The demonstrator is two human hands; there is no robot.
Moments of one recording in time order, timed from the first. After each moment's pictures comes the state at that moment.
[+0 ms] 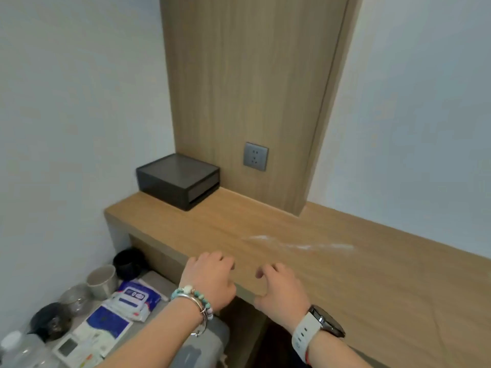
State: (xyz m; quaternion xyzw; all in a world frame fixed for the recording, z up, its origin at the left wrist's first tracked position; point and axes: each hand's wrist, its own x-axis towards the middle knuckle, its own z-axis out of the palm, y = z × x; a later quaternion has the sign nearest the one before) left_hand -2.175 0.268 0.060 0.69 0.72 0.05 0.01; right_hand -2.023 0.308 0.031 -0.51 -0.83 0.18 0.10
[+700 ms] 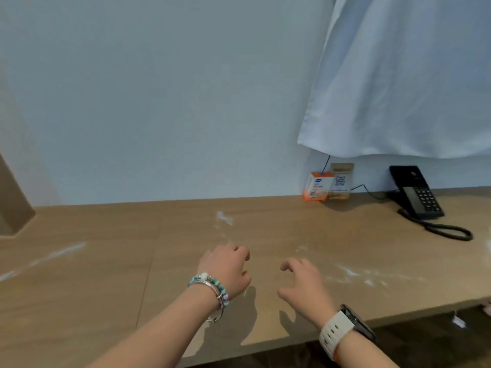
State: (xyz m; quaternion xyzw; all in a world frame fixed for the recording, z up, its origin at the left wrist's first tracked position) left_hand -1.602 0.313 0.049 0.90 0.43 0.07 0.08; right_hand -1.452 0.223 0.032 -0.80 -0.54 0.18 0.19
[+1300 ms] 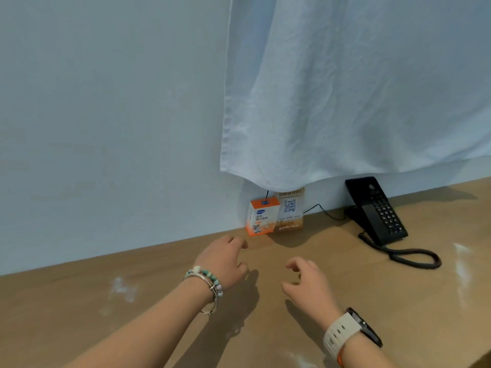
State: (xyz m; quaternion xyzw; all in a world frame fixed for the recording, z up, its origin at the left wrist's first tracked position) left_hand -1.351 0.445 0.052 0.92 0.34 0.10 0.16; right_hand -1.210 0.314 0.023 -0.85 -0.43 0.15 0.27
